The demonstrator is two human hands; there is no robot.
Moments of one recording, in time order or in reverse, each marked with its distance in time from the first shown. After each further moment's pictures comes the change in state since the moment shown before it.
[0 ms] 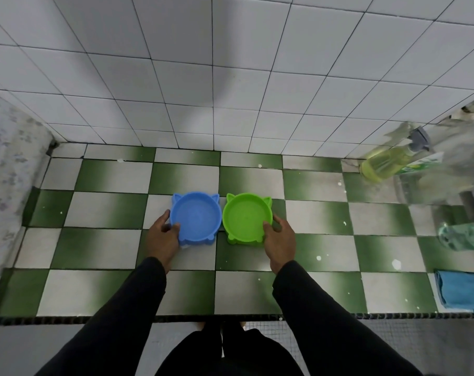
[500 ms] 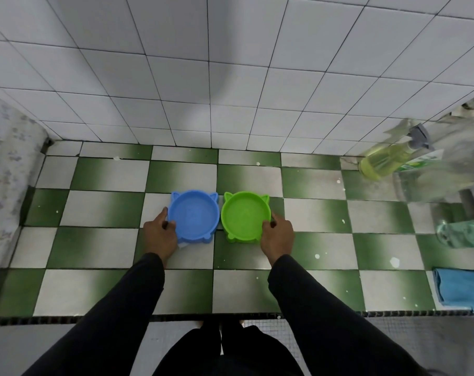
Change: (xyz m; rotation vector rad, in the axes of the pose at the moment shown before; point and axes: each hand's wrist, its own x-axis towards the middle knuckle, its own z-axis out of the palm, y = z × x) left_hand 0.006 0.002 0.002 0.325 0.021 0.115; right_hand 0.012 -0.001 0.004 -0.332 0.040 -0.149
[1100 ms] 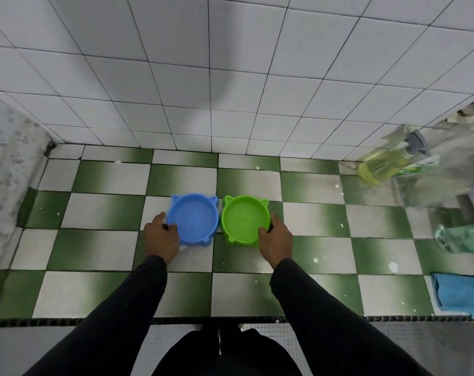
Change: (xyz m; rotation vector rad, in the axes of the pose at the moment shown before) left_hand -0.002 0.005 0.001 0.108 0.044 -0.079; right_hand -0.007 -0.006 -0.013 -0.112 -0.148 -0.064
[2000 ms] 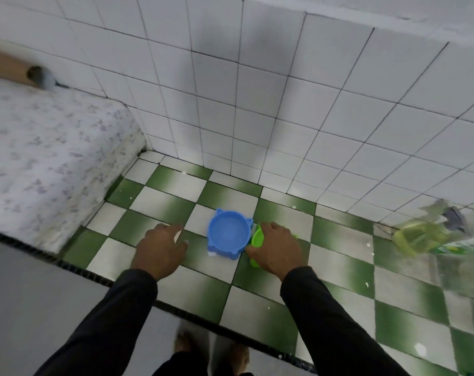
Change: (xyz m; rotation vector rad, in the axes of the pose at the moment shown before) left_hand -0.086 -0.018 -0.099 0.450 0.122 0.197; right_hand -0.051 -0.099 -0.041 -0.644 -0.259 -0.609
